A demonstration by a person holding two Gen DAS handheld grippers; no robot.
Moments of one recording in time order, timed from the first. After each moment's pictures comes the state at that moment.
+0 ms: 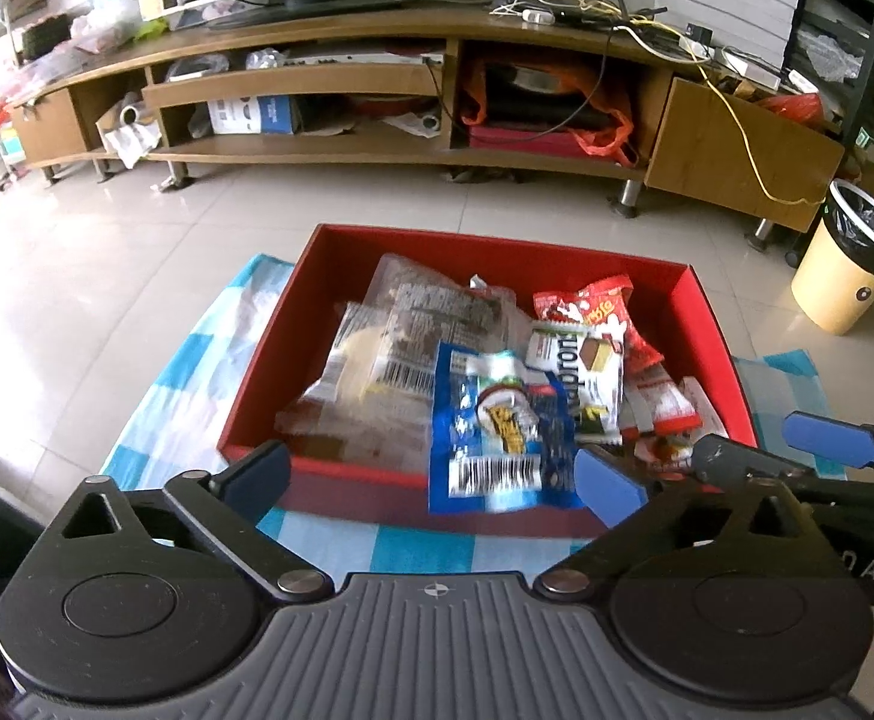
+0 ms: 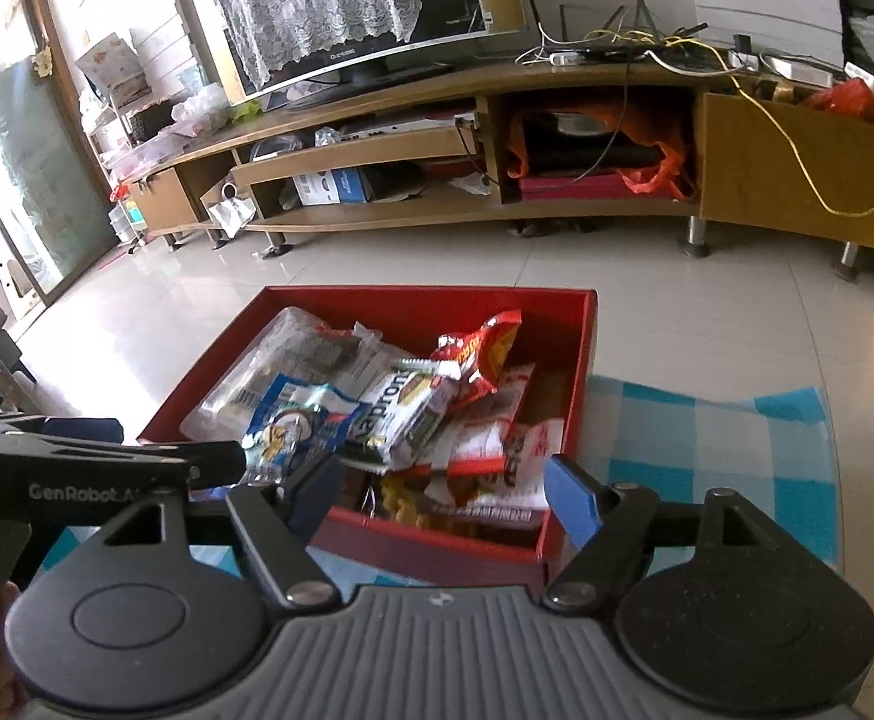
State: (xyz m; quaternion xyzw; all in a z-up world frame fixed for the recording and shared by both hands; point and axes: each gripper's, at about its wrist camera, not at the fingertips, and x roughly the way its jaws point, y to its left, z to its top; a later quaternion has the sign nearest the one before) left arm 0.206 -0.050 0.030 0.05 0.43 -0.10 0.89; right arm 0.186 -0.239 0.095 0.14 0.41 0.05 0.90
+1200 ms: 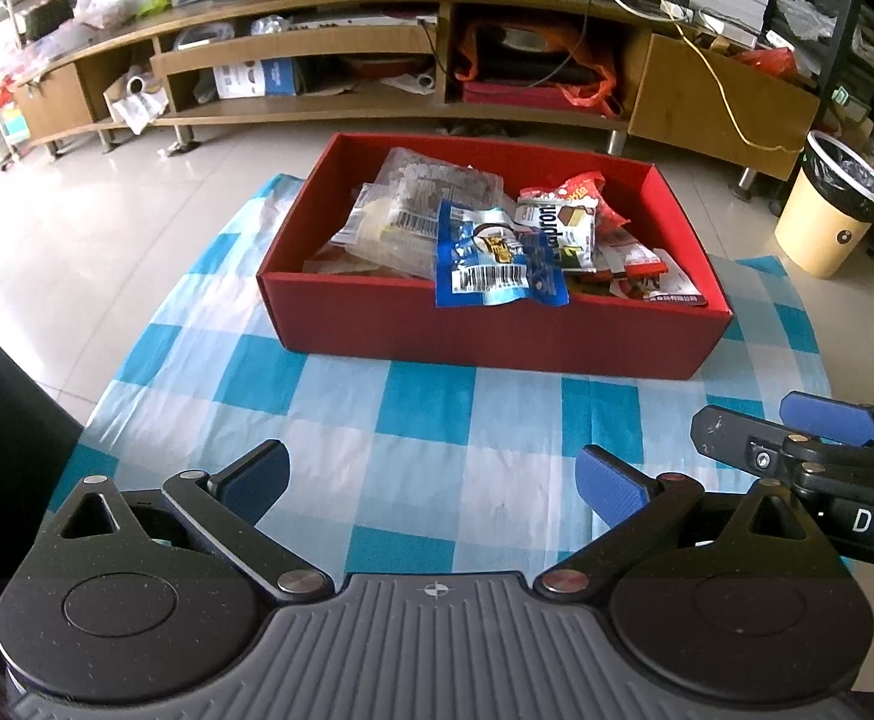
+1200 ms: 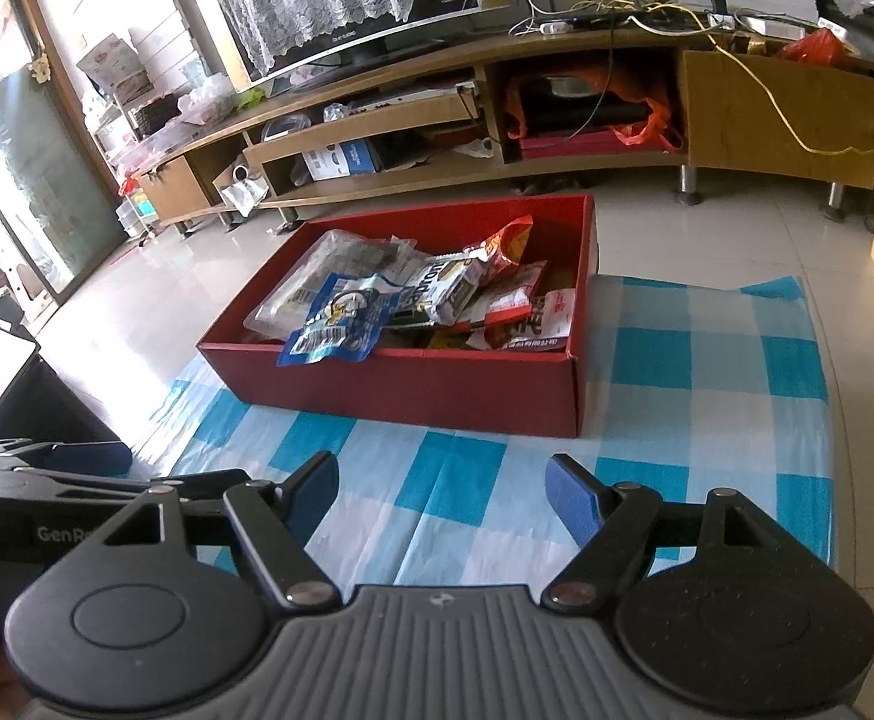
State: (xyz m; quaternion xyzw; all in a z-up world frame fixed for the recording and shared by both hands) left arm 0.125 -0.025 0.019 0.06 0.45 -0.11 0.88; right arm 0.105 -0.220 0.097 0.16 0.43 0.05 0.89
